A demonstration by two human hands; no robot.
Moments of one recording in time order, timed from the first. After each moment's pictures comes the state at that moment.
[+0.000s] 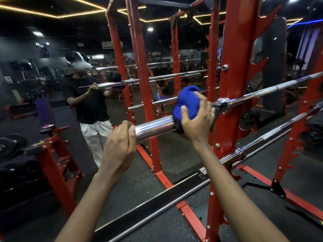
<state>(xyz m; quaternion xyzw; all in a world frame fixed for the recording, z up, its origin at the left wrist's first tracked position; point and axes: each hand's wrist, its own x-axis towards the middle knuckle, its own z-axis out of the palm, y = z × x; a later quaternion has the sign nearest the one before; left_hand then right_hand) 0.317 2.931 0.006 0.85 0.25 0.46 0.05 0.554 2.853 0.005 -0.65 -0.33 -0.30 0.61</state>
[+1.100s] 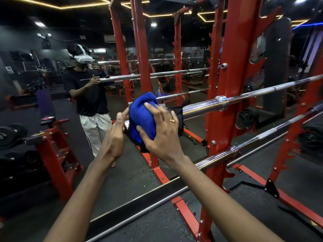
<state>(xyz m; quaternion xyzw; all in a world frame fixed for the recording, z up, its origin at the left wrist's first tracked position) 0.313 2.944 0.007 0.78 0.18 0.43 0.41 0.455 2.847 -0.014 -0.61 -0.55 -0.28 0.49</state>
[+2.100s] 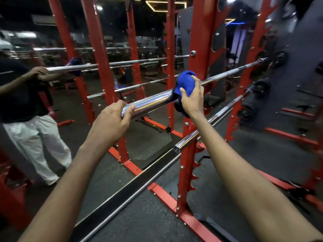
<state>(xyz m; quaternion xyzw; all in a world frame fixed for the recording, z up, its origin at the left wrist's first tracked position) 0.312 2.952 0.024 0.91 0.19 0.34 0.13 0.568 2.806 0.014 -0.73 -0.26 -0.19 0.60</state>
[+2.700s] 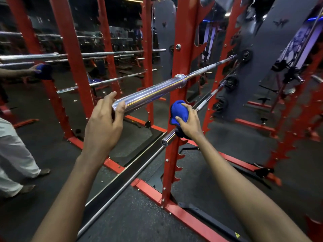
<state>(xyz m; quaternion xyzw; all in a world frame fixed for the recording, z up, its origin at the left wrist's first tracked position) 0.303 2.948 0.001 0.86 0.12 0.43 0.24 0.559 2.755 -0.085 -0.84 -0.23 -0.12 0.47</state>
